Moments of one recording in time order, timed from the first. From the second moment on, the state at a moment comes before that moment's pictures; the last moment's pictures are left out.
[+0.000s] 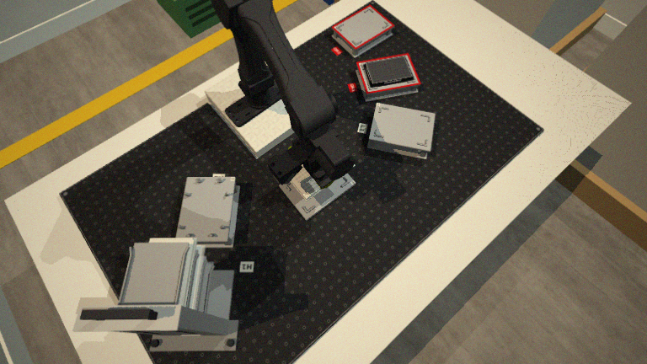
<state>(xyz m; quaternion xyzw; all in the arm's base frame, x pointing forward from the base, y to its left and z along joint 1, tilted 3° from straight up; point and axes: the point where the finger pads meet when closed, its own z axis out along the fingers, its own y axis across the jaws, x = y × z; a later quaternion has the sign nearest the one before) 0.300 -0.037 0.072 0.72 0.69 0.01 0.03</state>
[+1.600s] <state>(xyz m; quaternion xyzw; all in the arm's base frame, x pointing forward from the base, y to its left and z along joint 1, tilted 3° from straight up) 0.299 -0.036 0.185 0.72 0.69 0.02 0.03</state>
